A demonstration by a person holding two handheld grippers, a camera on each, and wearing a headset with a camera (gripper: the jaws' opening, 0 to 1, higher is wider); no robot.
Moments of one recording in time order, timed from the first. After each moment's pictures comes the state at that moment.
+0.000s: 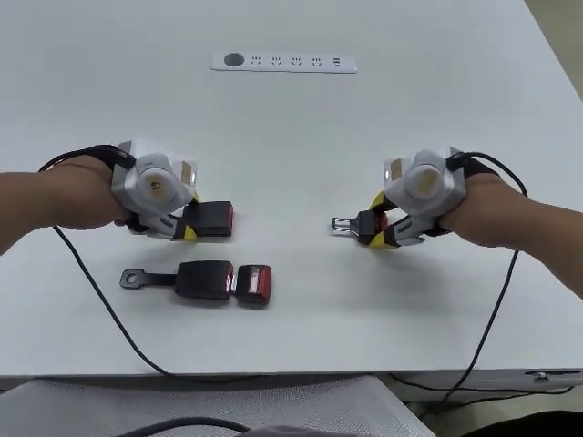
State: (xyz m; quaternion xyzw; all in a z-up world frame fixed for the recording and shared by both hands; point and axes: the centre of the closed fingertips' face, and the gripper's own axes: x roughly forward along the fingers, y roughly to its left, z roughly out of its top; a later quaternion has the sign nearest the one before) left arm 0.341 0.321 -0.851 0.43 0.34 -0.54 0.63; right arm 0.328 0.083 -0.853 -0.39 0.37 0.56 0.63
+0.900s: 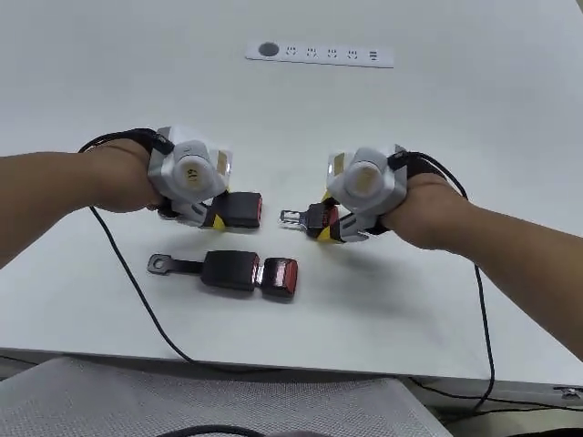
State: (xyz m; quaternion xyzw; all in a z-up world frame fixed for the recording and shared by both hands) left arm 0.341 0.320 -0.853 0.44 0.34 -0.55 0.63; right arm 0.336 0.208 -0.854 -0.38 0.32 0.58 0.64
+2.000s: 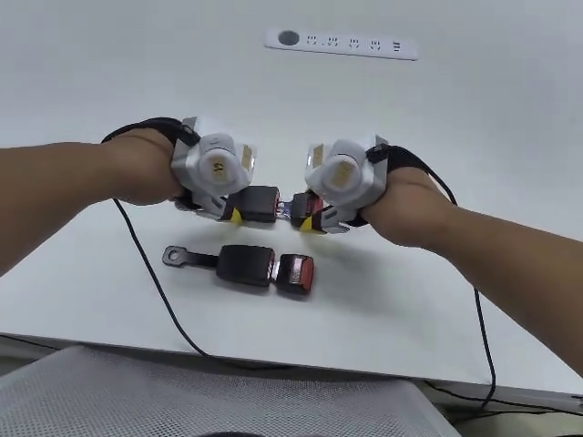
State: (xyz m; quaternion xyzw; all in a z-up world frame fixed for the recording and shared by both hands) left arm 0.342 0.318 -0.854 0.44 0.35 -0.55 0.61; right arm 0.343 0.247 -0.858 -0.39 0.30 0.59 0.64
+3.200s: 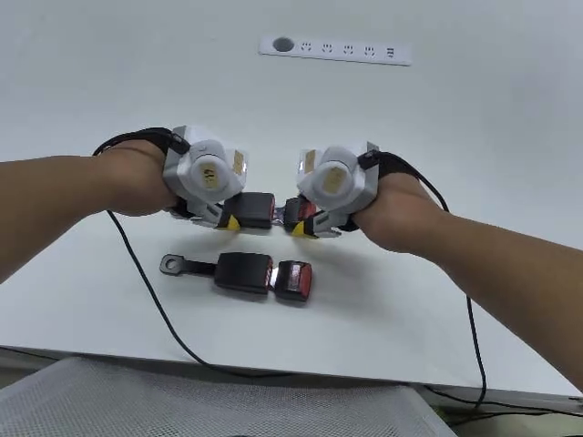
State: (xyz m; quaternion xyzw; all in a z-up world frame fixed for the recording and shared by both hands) left arm 0.343 0.318 -0.854 0.42 0.35 -0.55 0.63; right arm 0.346 0.243 -0.857 -0.38 0.30 0.59 0.65
